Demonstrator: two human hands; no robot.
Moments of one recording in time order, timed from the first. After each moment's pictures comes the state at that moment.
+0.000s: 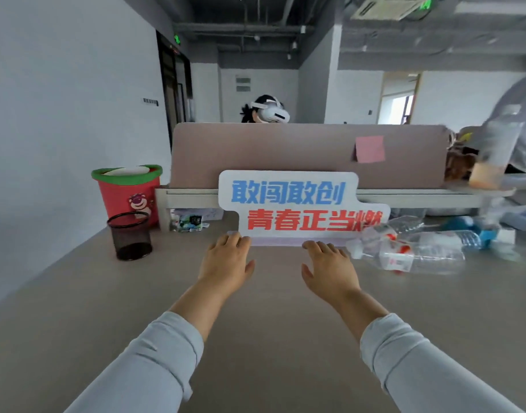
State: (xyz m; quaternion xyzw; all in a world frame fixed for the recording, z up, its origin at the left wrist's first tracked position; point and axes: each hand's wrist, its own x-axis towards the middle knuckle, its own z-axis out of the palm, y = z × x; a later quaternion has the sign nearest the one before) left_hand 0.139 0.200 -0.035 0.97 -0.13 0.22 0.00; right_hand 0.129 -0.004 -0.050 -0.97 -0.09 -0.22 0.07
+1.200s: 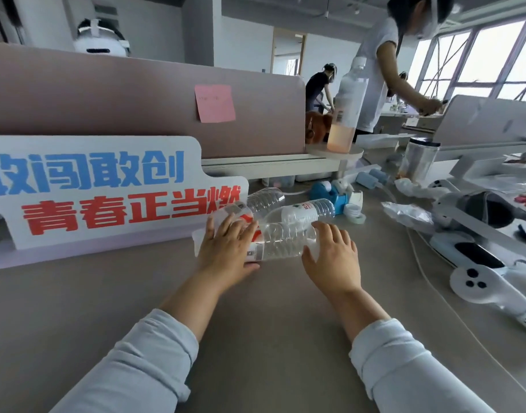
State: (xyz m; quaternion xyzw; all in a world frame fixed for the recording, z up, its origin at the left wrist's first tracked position) left_hand 0.229 -0.107 -0.081 0.92 -0.34 0.20 0.00; right_hand 0.135 -0.285 -0.086 -0.93 0.17 -0.30 0.12
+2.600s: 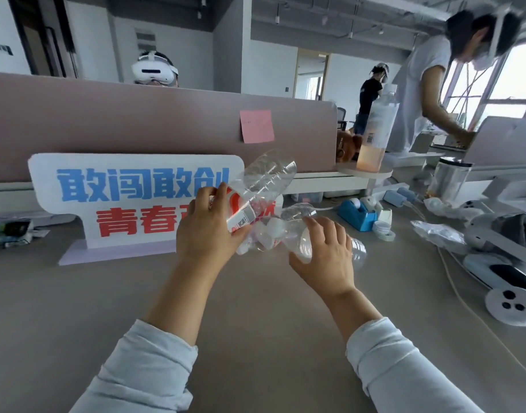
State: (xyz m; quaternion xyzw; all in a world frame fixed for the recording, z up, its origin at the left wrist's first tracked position) left_hand 0.206 -0.023 -0.010 0.90 -0.19 0.33 0.21; right_hand 0.166 -0.228 -0.072 -0.91 0.04 -0.41 0.05
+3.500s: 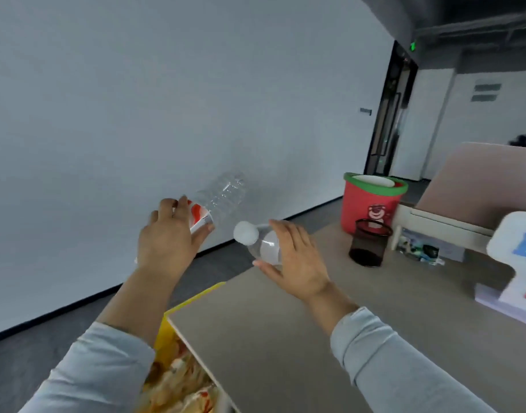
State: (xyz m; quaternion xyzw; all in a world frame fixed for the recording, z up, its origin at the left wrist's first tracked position) left_hand -0.098 0.559 0.011 0.85 0.38 0.37 0.03; right_hand 0.072 0.420 -0.033 -0.71 -0.56 -0.33 0.27
